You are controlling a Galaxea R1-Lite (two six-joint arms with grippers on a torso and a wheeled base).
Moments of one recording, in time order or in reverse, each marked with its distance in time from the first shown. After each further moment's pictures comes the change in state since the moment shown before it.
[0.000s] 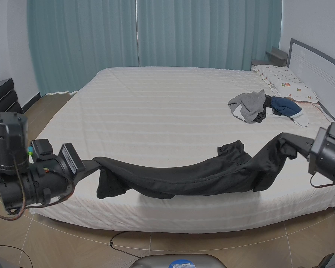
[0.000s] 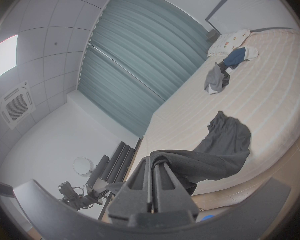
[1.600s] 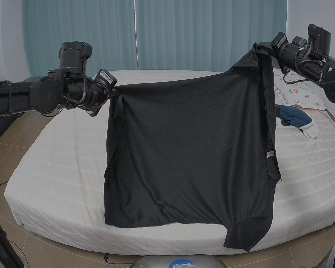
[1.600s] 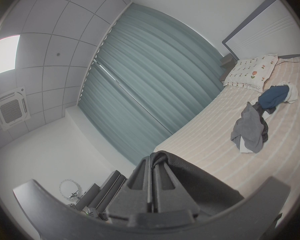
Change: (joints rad) left arm 0.263 0.721 -0.944 0.220 -0.017 0.026; right arm -0.225 0.724 -1.099 0.221 0.065 -0.054
